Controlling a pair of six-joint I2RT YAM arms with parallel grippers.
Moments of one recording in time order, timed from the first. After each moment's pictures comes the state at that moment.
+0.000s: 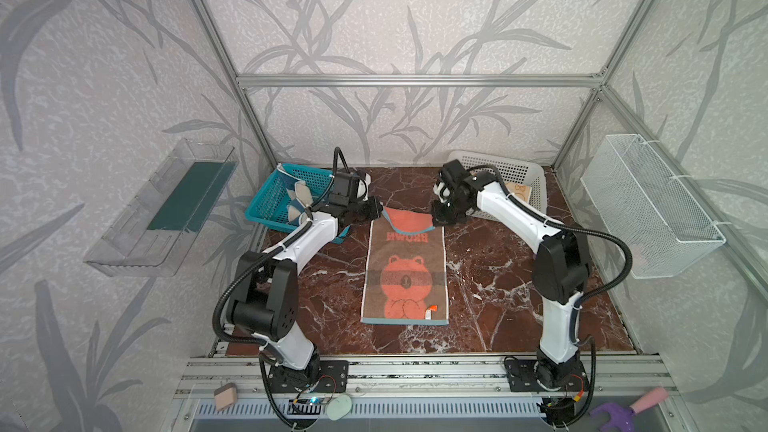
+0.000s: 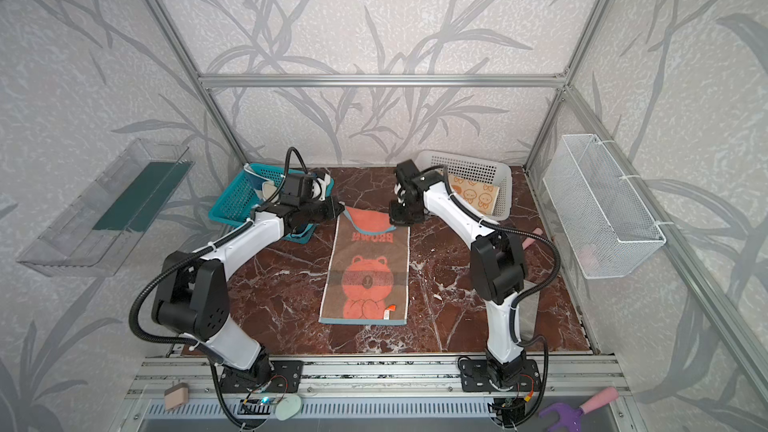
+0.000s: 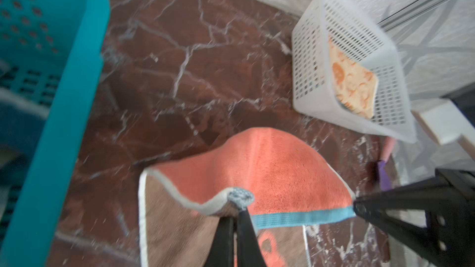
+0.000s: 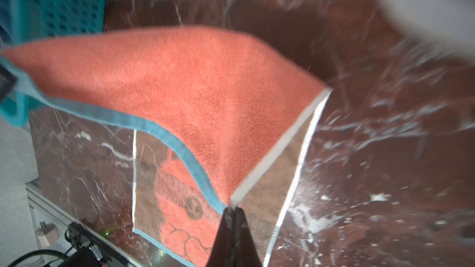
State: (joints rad) left arm -0.27 1.61 1.11 -0.30 0.31 -0.41; right arm 0.56 1.94 1.63 -0.92 -0.27 0.46
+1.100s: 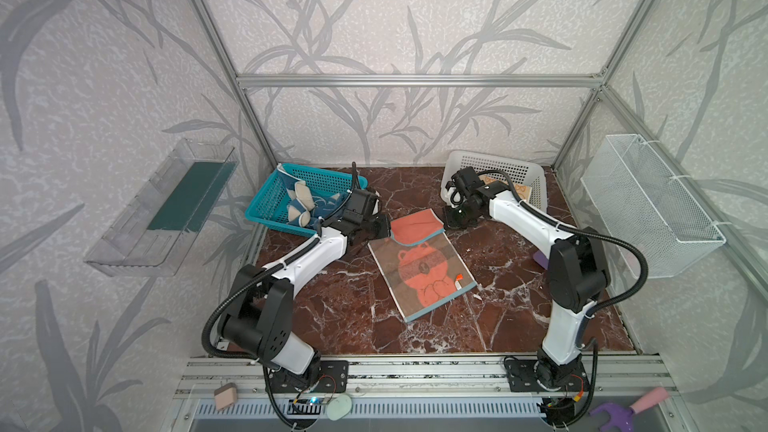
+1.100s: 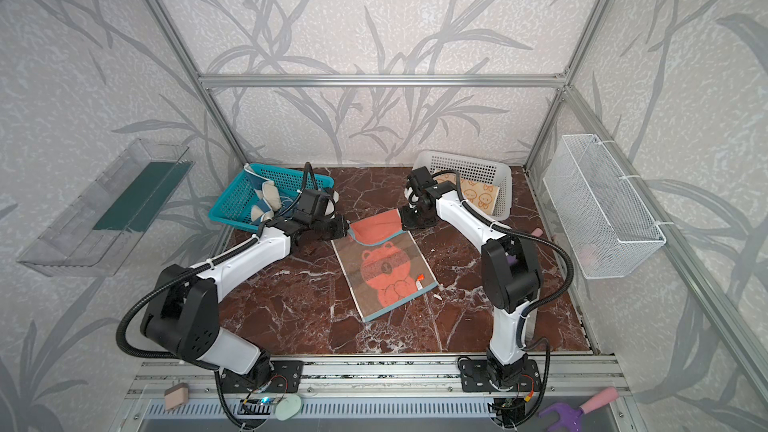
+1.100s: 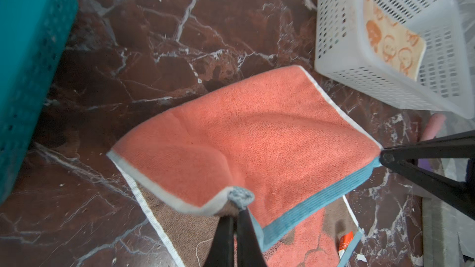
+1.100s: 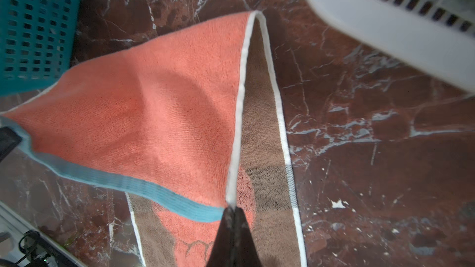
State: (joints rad) left arm -0.42 1.50 1.04 -0.35 0.13 -0.50; right arm 0.44 1.86 1.57 -0.85 -0.25 0.32
